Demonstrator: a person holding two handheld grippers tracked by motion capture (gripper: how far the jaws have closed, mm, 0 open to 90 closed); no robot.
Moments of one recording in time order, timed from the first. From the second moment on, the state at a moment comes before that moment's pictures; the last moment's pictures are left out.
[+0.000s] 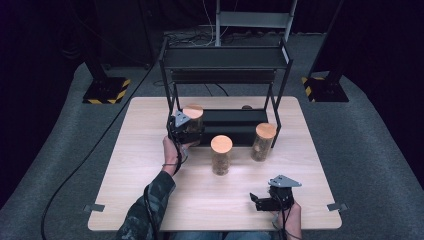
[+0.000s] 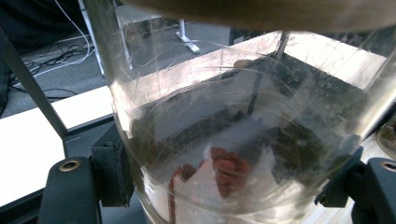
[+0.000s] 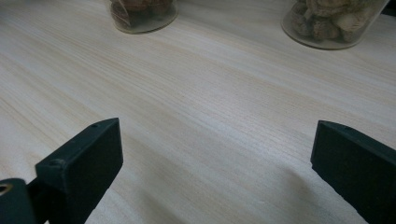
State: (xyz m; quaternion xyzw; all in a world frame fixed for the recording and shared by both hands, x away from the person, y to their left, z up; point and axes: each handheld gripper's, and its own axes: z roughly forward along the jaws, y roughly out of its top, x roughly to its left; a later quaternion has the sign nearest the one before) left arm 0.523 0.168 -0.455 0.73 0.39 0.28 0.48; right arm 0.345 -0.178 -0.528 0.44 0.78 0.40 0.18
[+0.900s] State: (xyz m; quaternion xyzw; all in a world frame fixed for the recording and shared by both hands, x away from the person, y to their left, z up) left arm 0.535 0.166 -0.462 0.73 0.41 0.27 0.47; right arm 0.344 -0.178 -0.528 0.44 0.78 0.40 0.18
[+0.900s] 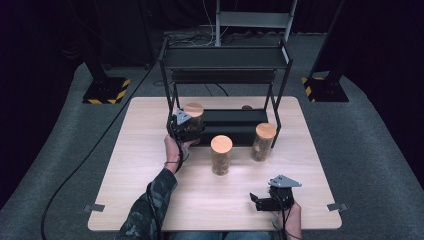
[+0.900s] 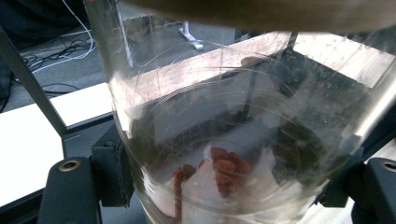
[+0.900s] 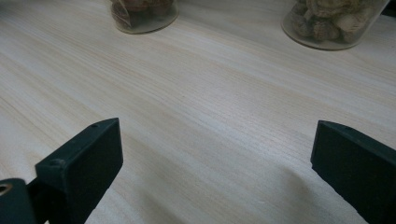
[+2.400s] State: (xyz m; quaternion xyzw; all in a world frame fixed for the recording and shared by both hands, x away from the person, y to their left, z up) left arm 0.551 0.158 -0.476 0.72 0.42 0.29 0.47; right arm 0.344 -0.178 -0.528 0.44 0.78 0.40 0.18
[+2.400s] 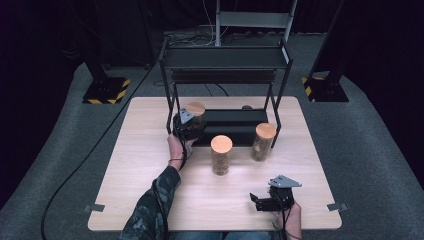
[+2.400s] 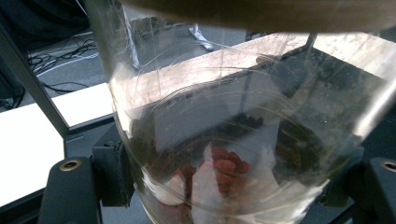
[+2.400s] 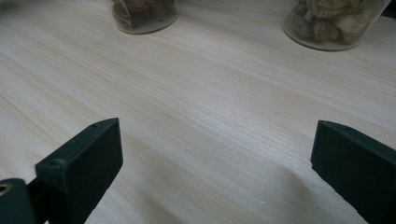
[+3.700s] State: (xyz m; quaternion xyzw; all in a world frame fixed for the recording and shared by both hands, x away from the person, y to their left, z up) left arm 0.557 0.156 -0.489 0.70 0.44 0.28 0.49; right arm 0.343 -0.178 -0.528 0.44 0.78 0.40 0.19
